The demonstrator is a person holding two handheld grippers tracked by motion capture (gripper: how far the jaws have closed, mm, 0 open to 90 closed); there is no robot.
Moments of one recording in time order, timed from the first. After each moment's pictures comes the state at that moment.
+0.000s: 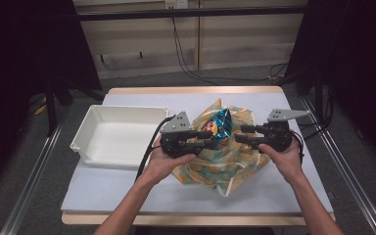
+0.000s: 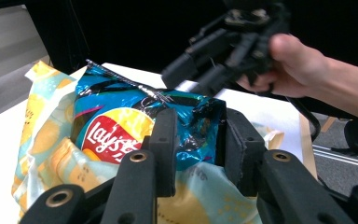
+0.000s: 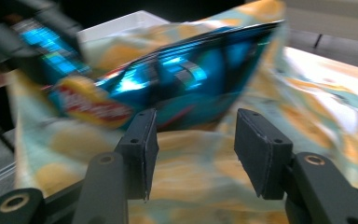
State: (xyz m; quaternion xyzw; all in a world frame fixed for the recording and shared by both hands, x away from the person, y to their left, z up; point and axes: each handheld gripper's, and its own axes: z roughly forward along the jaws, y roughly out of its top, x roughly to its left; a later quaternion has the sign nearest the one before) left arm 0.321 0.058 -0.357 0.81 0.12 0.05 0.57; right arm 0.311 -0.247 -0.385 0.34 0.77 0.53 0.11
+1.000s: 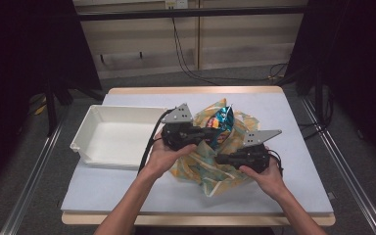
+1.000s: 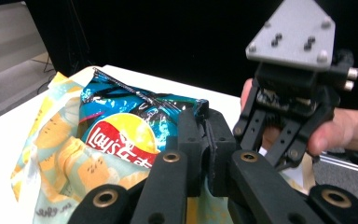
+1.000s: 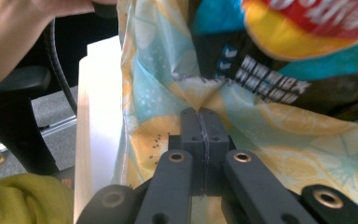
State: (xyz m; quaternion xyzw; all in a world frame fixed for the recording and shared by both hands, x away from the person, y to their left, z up) left arm 0.332 0.055 -0.343 0.81 0.13 0.04 0.57; right arm 0.283 -0.191 -0.415 0.25 0.81 0.53 0.04
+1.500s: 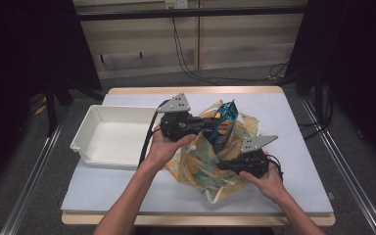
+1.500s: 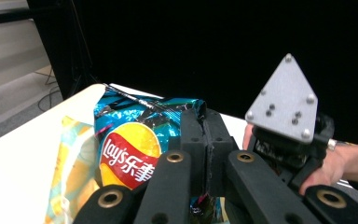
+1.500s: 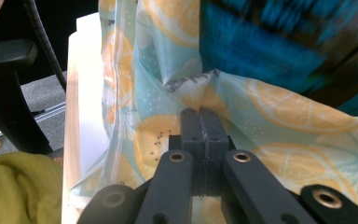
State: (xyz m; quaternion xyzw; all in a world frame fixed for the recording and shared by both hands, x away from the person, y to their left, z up) left arm 0.344 0.056 -0.324 0.79 0.14 0.04 0.59; right arm 0.281 -0.195 -0.437 0.25 0.83 0.50 0.04
